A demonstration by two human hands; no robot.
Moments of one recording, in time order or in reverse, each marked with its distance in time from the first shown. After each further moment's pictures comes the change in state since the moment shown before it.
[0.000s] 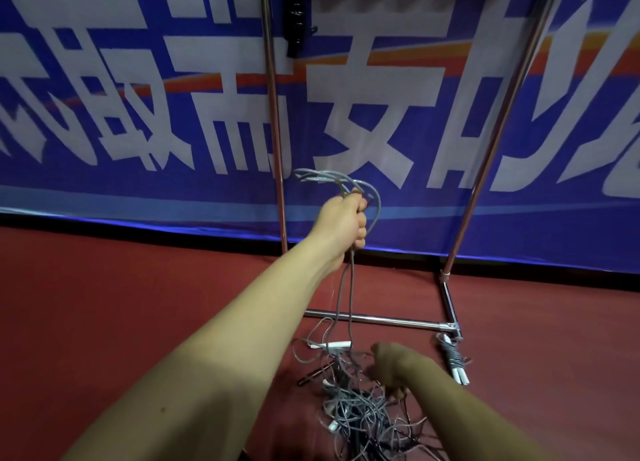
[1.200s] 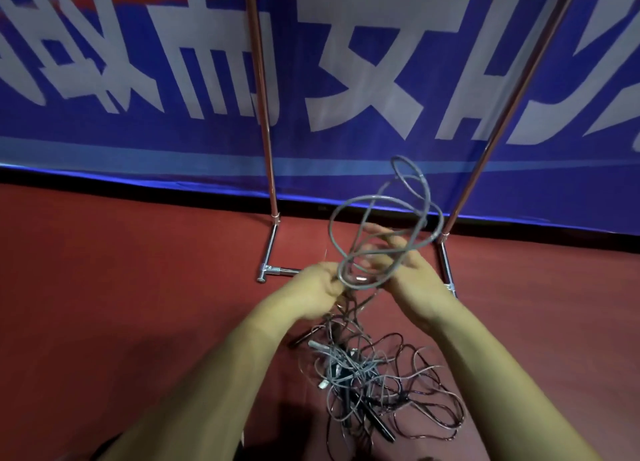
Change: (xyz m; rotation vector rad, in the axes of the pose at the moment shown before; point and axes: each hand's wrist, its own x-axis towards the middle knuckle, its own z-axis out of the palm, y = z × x) left_hand 0.007 -0.156 -0.061 0.859 -0.318 -0.115; right_hand -0.035 -0.013 -0.063 1.293 0.383 -0.503
